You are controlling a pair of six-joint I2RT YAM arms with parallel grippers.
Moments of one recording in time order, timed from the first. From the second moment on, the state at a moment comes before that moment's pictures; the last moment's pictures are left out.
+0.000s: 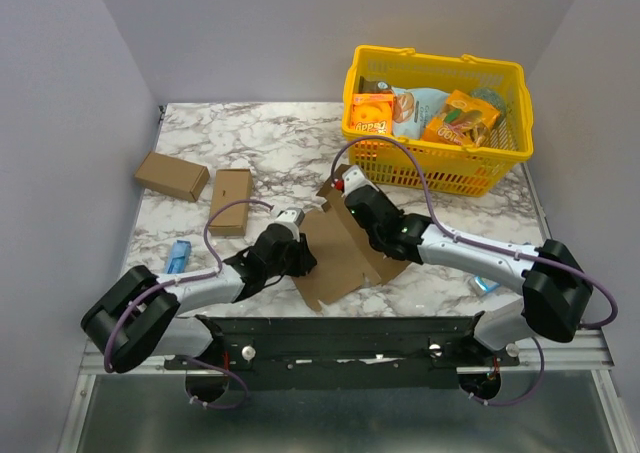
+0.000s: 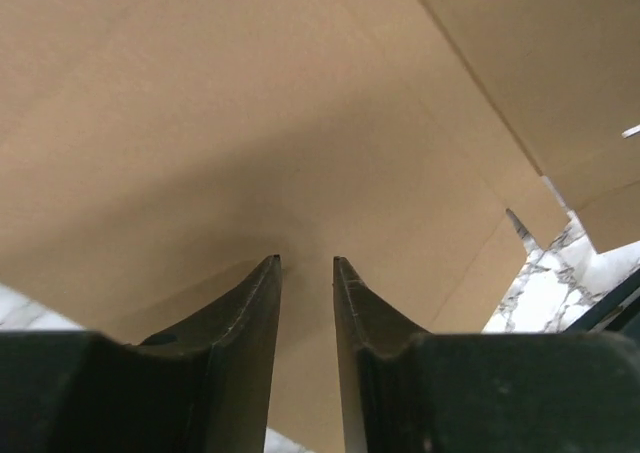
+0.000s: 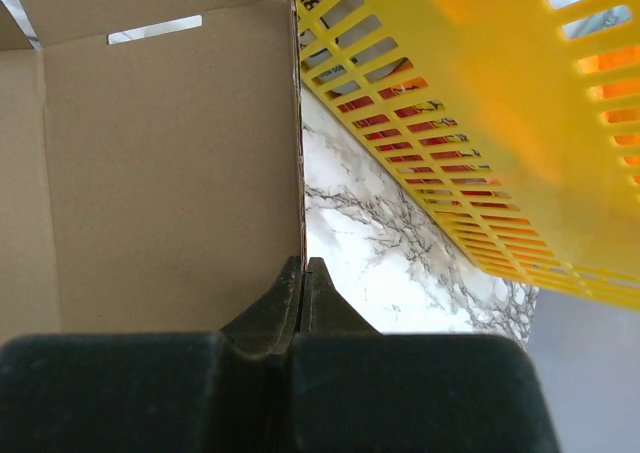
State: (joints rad) left arm -0.75 1.22 0.39 0.21 0.00 -0.59; right arm 0.91 1.46 0.97 -0.24 0.76 -0.19
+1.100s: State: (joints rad) left arm -0.80 1.33 0.33 0.52 0.06 -0.66; right arm 1.07 1.52 1.00 -0.15 0.80 -0.06
